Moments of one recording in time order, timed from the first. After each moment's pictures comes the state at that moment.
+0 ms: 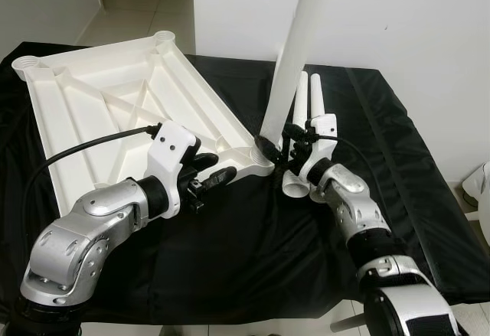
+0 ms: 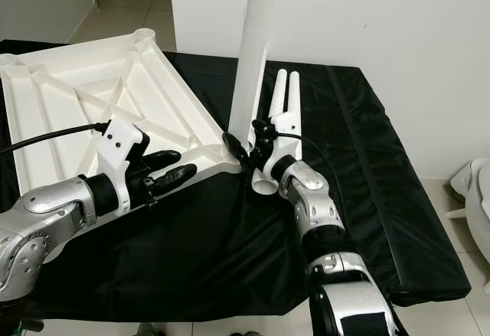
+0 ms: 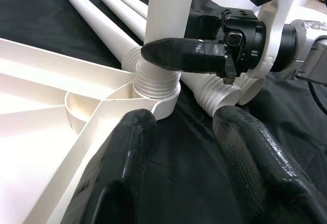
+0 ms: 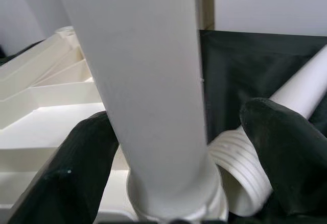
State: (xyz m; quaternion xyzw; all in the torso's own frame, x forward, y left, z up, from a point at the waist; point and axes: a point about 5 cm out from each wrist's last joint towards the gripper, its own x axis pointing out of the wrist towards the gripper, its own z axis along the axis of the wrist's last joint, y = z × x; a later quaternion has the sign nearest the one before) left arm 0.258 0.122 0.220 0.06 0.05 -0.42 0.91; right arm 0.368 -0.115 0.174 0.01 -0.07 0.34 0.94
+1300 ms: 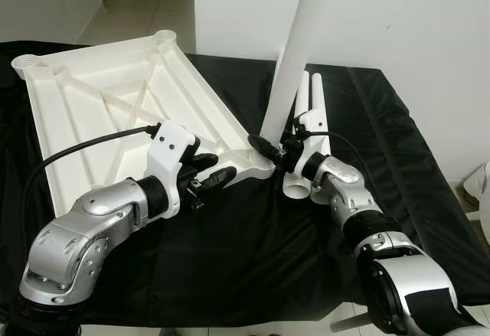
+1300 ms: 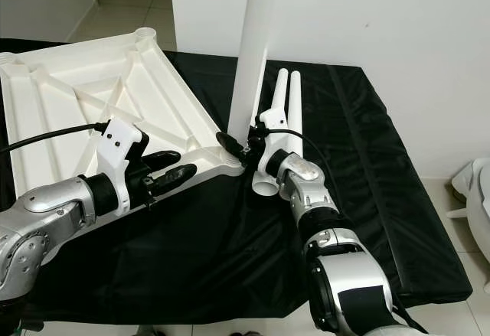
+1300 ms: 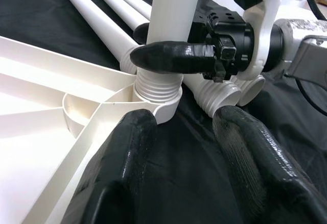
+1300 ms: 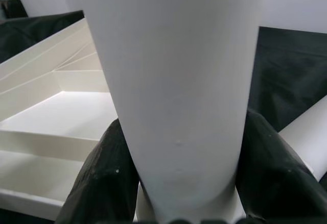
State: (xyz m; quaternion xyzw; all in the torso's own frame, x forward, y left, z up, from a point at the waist) left arm 0.257 0.121 0.220 0.05 0.05 -0.42 0.91; right arm 0.374 -0.101 0.172 -0.01 -0.07 0.39 0.92
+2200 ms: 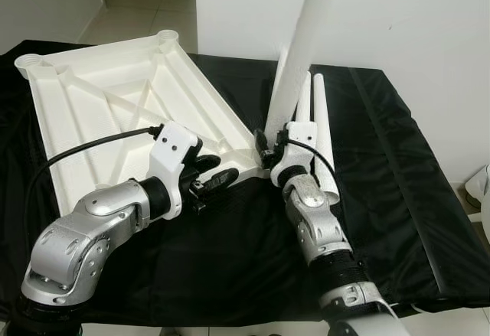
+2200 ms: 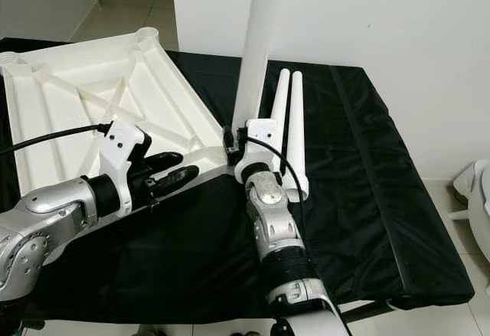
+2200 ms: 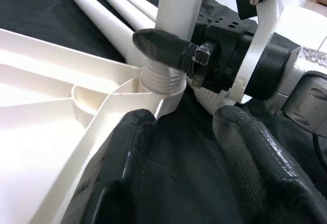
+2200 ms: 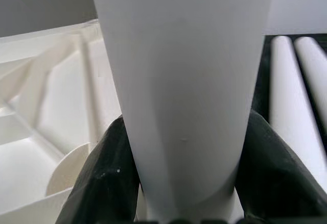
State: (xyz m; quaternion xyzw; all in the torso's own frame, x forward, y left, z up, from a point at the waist) left arm 0.257 0.119 0.219 0.05 0.06 -0.42 0.90; right arm 0.348 -0.077 0.172 0.04 -0.09 0.07 0.99
